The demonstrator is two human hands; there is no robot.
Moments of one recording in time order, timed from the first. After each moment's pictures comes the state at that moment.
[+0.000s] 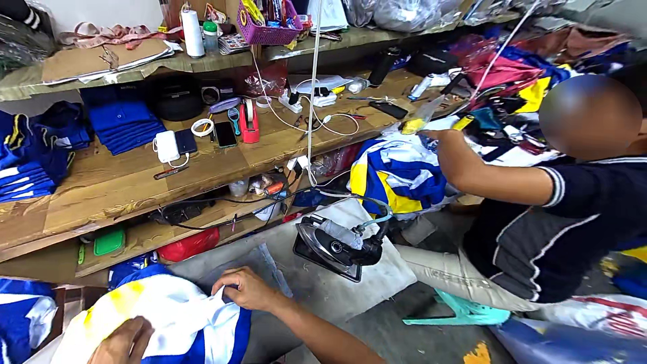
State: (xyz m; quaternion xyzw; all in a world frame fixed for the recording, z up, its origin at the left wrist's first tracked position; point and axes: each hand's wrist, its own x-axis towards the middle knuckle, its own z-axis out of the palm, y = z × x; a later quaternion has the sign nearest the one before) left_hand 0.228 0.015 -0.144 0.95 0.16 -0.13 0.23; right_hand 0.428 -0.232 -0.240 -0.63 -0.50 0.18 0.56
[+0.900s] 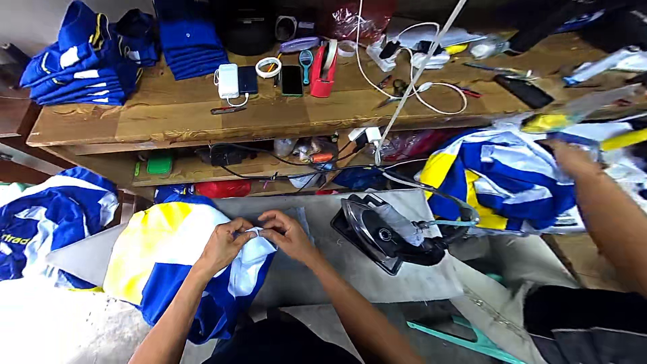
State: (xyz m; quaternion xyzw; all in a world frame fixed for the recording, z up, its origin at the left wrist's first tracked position) left_hand 0.307 -0.057 -0.200 0.84 0.10 0.05 0.54; right_hand 0.435 -0.243 -0.226 -0.63 -0.42 0.26 0.60
